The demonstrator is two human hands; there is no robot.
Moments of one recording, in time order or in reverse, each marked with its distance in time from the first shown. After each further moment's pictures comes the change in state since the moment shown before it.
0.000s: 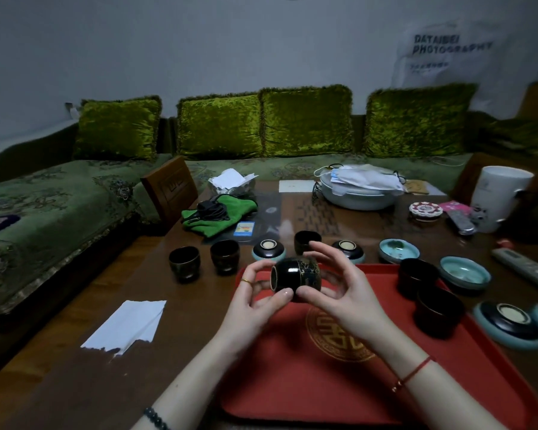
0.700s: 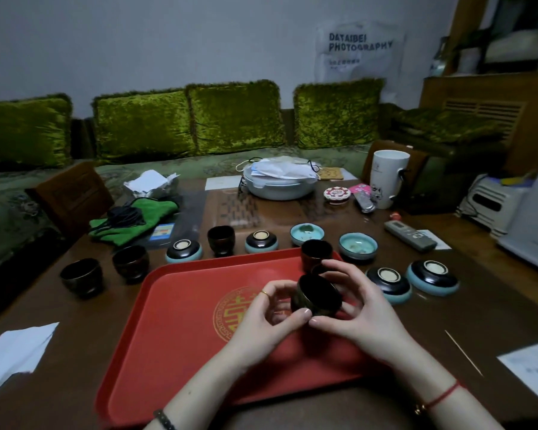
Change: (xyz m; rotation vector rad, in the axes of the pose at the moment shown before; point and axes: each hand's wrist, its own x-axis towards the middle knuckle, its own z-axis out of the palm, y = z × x) left_hand -0.006 -0.031 0.141 0.108 -0.320 -0.081; right_hand -0.099 -0.012 -0.130 -0.189 0.196 0.118
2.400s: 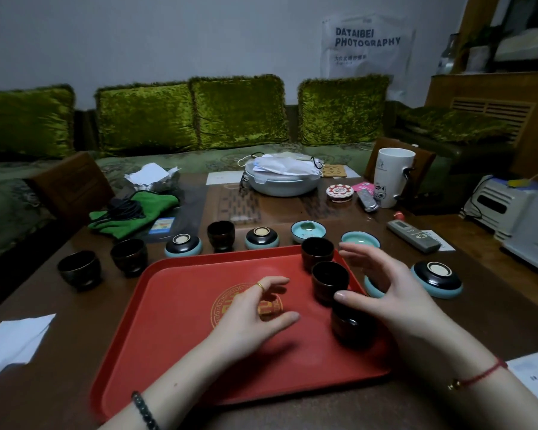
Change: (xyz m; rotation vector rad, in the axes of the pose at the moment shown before) left_hand 0.002 0.007 -0.022 0.520 0.021 0.015; right_hand 0.011 -0.026 -0.036 -0.344 -0.016 -0.059
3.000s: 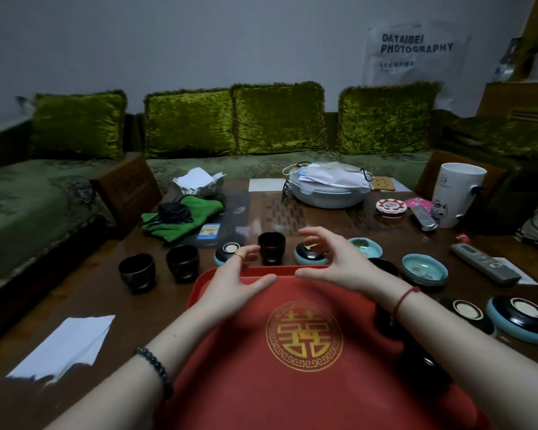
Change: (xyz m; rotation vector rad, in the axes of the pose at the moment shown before) left_hand 0.030 -0.053 -0.105 0.143 0.233 -0.145; right_hand 0.129 -0.024 0.105 -0.145 -0.238 -0.105
